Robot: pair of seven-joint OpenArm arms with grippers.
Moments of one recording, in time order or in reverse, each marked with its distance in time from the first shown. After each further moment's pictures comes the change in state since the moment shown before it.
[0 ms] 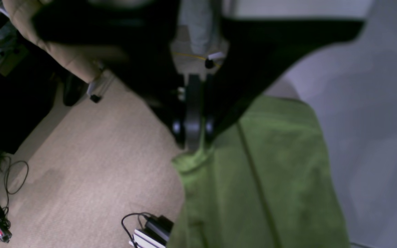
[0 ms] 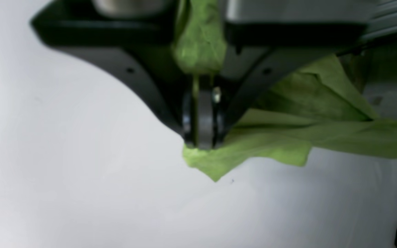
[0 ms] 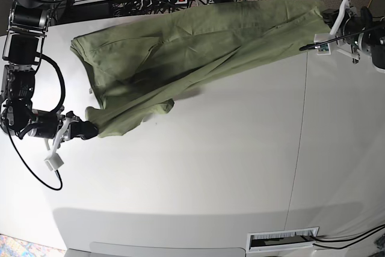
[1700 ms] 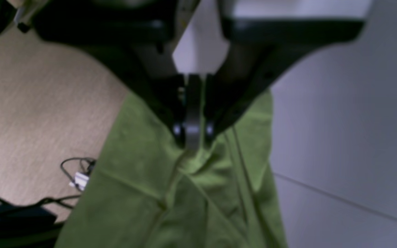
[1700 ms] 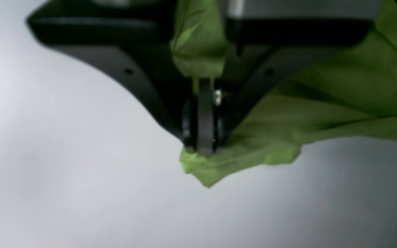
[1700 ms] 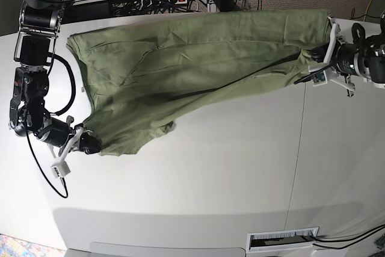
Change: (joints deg) left arm -8.9 4.2 0.0 -0.1 12.0 -0.1 -13.9; right arm 0.0 -4.6 0.0 0.0 -20.6 0.0 20.3
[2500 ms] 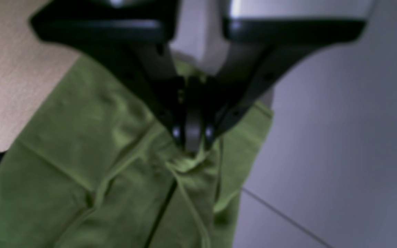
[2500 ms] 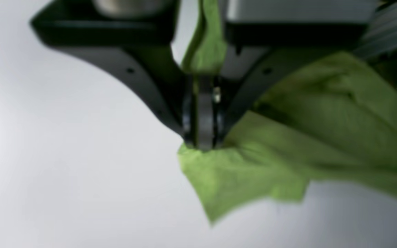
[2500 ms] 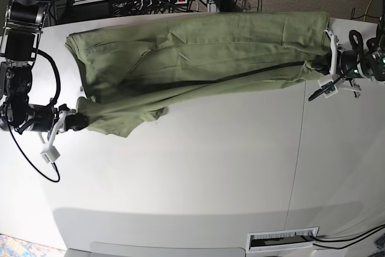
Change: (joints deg) left arm 0.0 4.4 0.0 -15.5 12.0 0.2 -19.7; right arm -1.6 6.3 0.0 0.0 12.7 0.0 -16.4
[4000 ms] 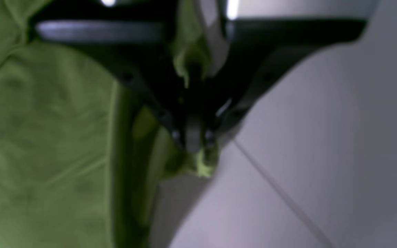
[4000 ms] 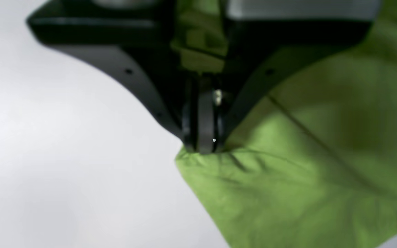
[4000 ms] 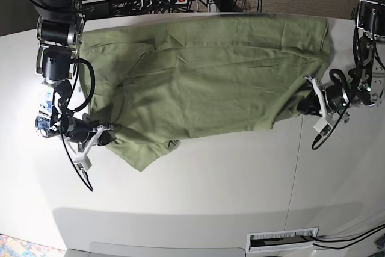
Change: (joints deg) left arm -17.5 15.8 0.0 -22.2 3.5 0.1 -10.8; right arm 7.8 -14.9 0.3 -18.0 -41.5 -1.1 28.5
